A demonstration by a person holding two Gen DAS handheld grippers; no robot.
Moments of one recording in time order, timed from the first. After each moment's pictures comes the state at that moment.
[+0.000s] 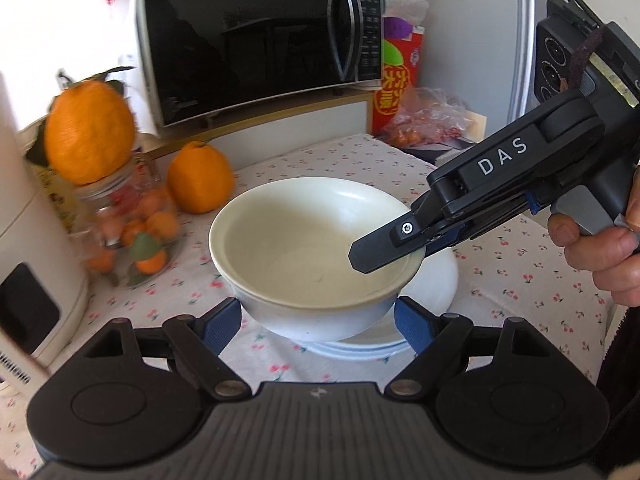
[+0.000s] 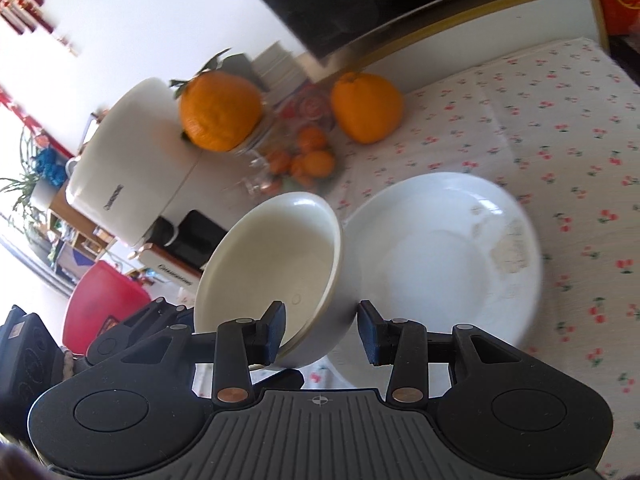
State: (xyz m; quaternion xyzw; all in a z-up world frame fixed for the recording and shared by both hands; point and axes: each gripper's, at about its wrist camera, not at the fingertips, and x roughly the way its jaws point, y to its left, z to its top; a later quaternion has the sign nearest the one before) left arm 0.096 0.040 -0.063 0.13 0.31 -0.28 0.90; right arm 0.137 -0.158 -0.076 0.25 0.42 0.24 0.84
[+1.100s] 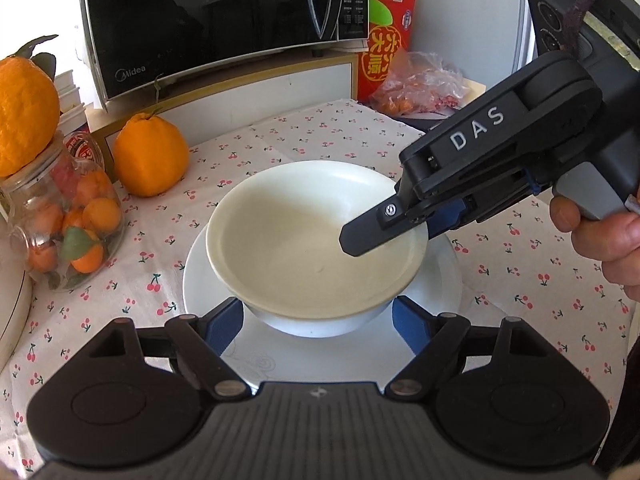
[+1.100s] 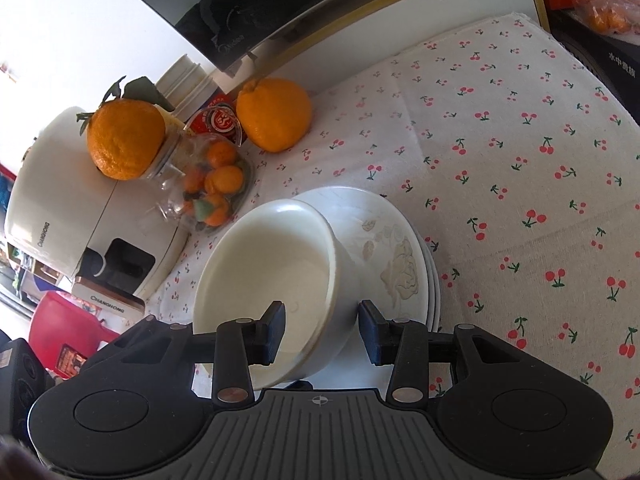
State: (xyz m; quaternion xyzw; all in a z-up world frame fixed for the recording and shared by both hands) left arm 0.128 -0.006 -0.094 0.14 0.35 -0.29 0.88; right arm 0.167 -0.197 -0.105 0.27 0.46 0.17 0.83
